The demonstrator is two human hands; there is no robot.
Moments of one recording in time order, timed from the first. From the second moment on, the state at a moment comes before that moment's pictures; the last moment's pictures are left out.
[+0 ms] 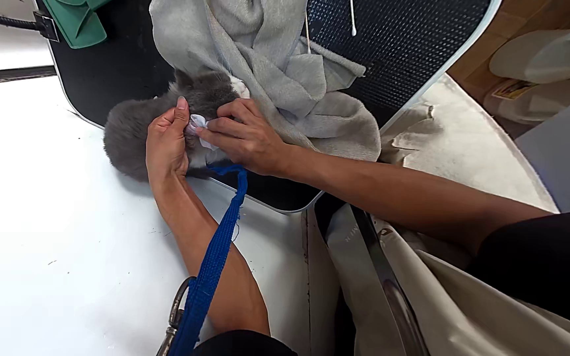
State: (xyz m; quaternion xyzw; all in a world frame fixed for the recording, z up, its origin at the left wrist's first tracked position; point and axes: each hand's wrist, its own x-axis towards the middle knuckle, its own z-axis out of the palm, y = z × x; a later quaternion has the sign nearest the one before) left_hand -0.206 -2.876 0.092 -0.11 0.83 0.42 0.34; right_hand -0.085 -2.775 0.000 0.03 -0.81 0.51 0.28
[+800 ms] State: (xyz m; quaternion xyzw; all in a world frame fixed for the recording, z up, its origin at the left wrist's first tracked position) left_hand -0.180 -2.866 0.080 -0.06 0.88 0.40 0.25; right_hand -0.076 -2.768 0.044 -0.22 -0.70 0.68 -0.01
